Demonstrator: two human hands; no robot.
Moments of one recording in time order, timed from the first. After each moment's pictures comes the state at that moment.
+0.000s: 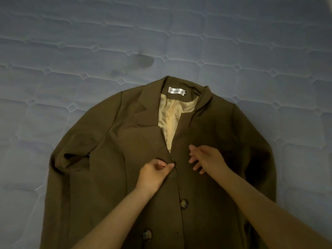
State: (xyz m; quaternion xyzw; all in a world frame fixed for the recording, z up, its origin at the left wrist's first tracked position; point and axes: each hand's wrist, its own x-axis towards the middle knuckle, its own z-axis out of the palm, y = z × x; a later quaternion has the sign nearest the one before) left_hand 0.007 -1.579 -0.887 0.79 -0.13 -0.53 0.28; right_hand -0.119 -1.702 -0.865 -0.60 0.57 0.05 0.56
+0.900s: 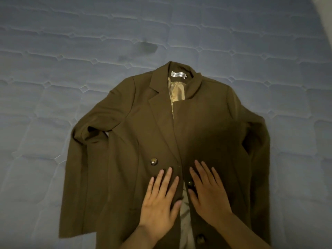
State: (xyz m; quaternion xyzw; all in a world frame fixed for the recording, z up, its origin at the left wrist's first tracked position) left_hand -0.075 -1.412 -0.895 0.77 -0.60 -0.20 0.03; right_hand -0.207 -1.533 -0.878 -0.88 0.39 0.20 0.15
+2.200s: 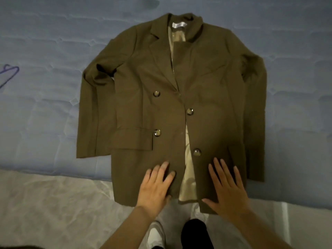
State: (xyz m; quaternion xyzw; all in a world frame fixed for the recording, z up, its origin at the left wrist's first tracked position) left_hand -0.152 -1.266 -0.915 0.75 -0.63 -0.18 -0.04; right_hand -0.363 -1.387 -0.915 -0.90 0.36 0.20 0.13
